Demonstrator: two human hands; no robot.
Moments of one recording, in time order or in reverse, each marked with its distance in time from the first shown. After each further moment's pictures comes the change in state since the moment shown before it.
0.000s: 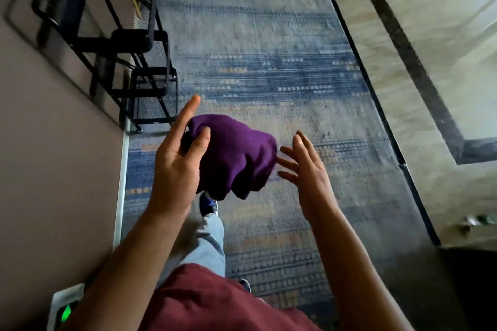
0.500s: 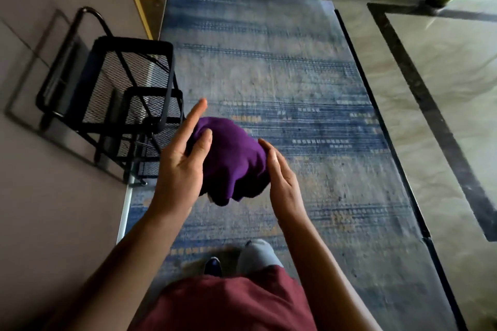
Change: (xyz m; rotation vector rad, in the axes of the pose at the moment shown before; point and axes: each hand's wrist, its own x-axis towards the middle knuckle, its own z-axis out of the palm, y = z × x) left_hand 0.325 0.005 -0.011 0.080 0.038 0.127; right_hand 0.269 -0.113 0.161 -0.150 -0.214 -0.281
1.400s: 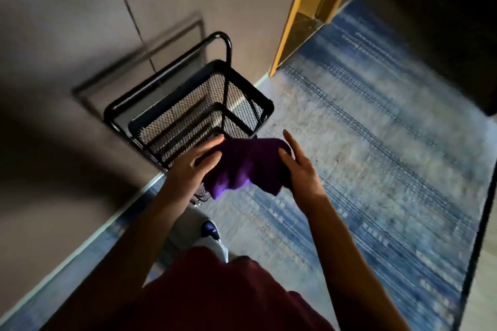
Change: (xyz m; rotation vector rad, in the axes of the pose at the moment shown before) left_hand 0.258 -0.138 -0.098 0.029 0.504 -0.333; right_hand 0.450 -0.031 0.164 -0.130 -0.711 0.278
